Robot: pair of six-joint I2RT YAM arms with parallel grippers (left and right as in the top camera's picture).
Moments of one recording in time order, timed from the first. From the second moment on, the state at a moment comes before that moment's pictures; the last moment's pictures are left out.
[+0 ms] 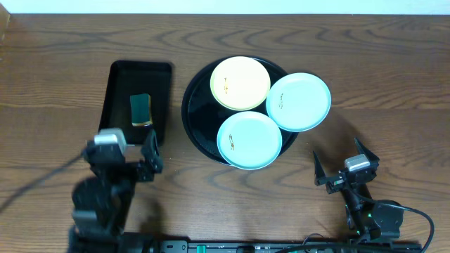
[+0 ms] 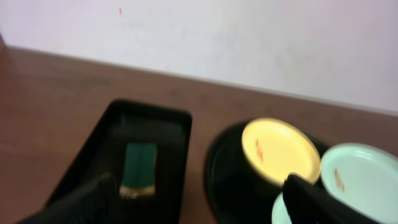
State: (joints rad) left arm -0.08 0.43 0.65 -0.53 -0.01 -0.20; right arm 0.00 0.02 0.01 -0.04 -0.29 -0.15
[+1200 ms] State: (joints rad) left arm -0.08 1.06 1.08 -0.86 0.06 -0.31; right arm 0.00 0.73 1.00 -0.94 -0.33 0.03
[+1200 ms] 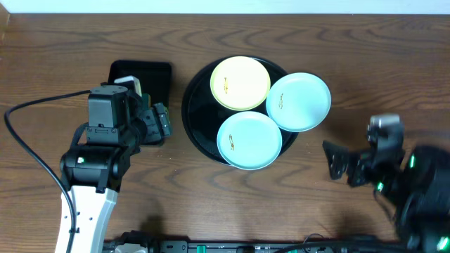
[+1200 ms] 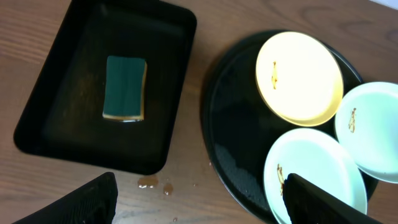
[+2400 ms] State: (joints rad) left arm -0.08 1.09 1.08 -0.93 0.02 -0.33; right arm 0.42 1.47 1.01 -0.75 -0.10 0.63
